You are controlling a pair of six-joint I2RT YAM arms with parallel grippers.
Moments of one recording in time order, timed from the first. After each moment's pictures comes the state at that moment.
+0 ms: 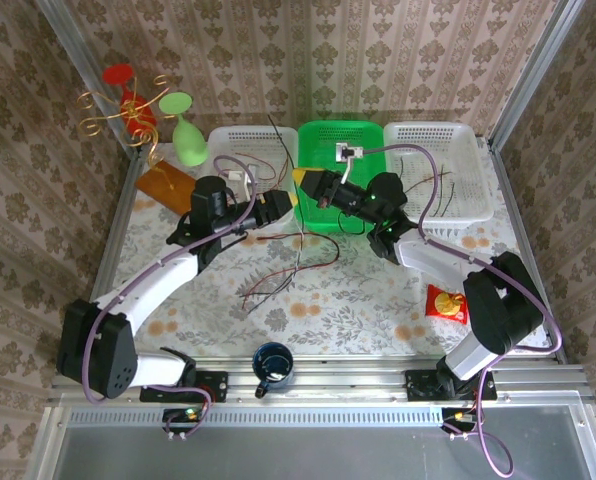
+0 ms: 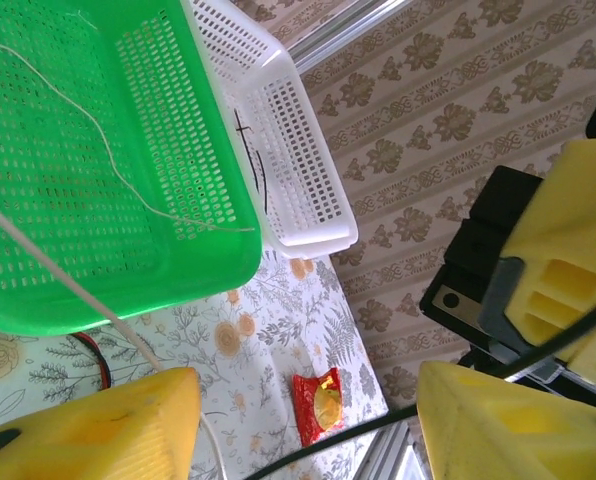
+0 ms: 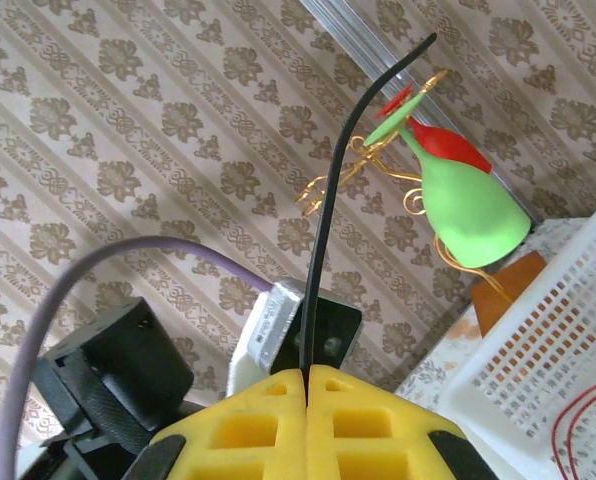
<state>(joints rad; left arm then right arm) -0.47 1.33 0.89 0.18 0.65 -0.85 0.52 1.59 1.01 0.83 -0.51 0.88</state>
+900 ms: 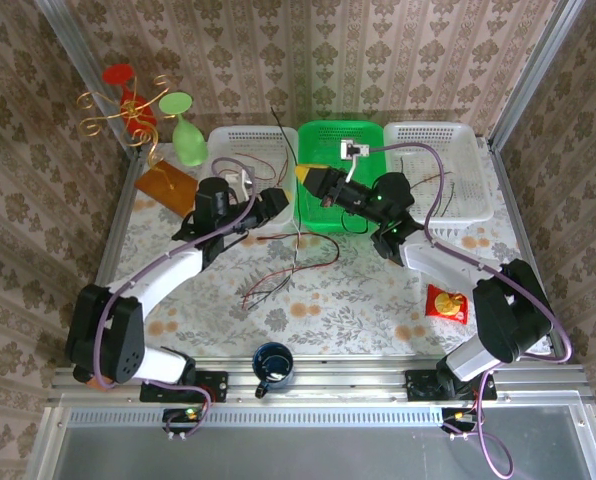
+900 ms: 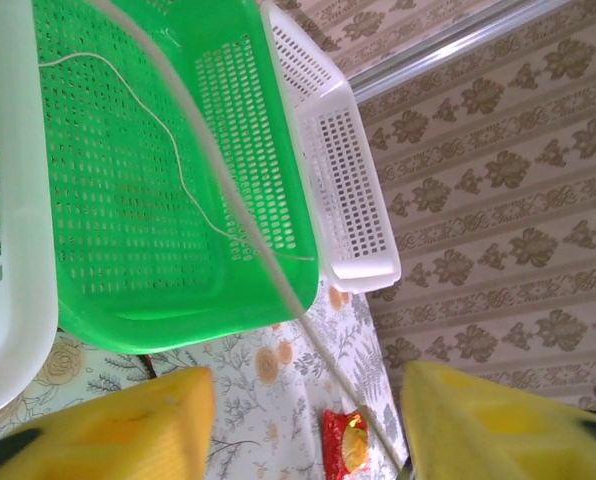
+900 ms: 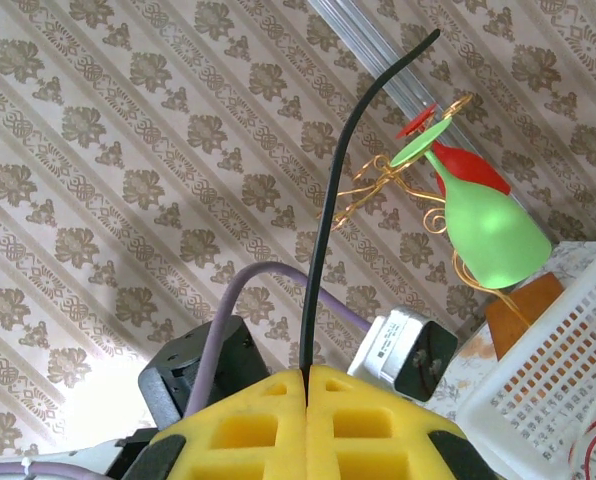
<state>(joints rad) -0.44 1.41 0.87 0.24 0.58 -0.91 0.52 1.53 1.00 0.82 -0.51 0.87</state>
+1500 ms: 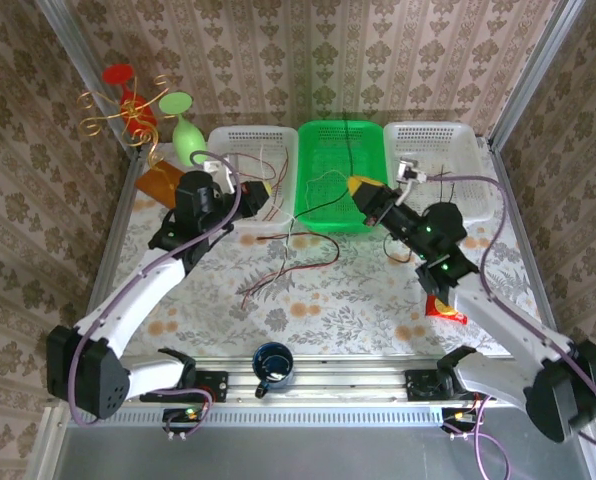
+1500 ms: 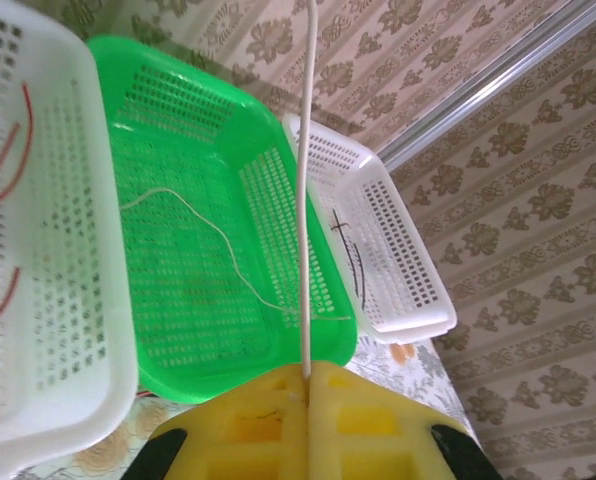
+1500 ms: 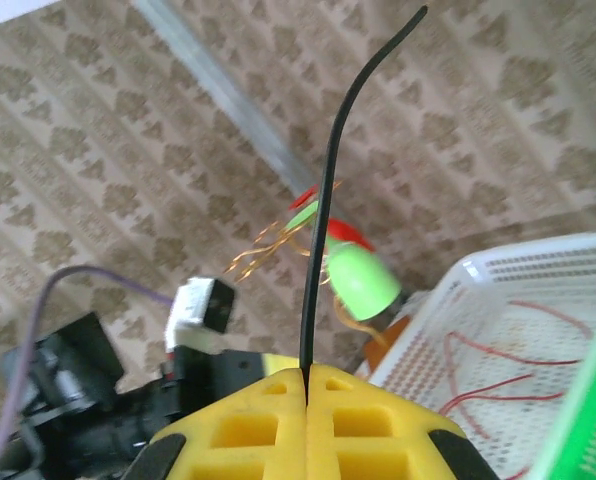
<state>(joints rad) -0.45 1.20 0.97 -0.04 0.36 -0.67 0.43 1.04 0.71 0.54 -0.26 0.74</state>
